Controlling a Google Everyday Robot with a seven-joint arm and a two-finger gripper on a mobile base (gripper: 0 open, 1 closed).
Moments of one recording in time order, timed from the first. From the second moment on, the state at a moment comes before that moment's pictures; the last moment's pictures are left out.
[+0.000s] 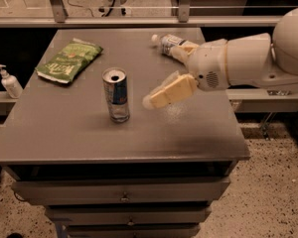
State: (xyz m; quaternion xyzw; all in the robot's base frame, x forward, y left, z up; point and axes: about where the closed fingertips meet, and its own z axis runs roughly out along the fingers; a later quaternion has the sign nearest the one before) arm 0.519 -0.027 0.943 -0.49 0.68 0.28 0.47
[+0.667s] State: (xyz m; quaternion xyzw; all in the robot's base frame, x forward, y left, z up) arm 0.515 0.044 0.914 -0.48 0.64 0.34 0.49
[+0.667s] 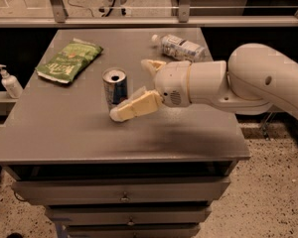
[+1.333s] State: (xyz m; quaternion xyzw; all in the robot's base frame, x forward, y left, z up) arm 0.509 0.077 0.892 -0.46 0.64 0.37 0.49
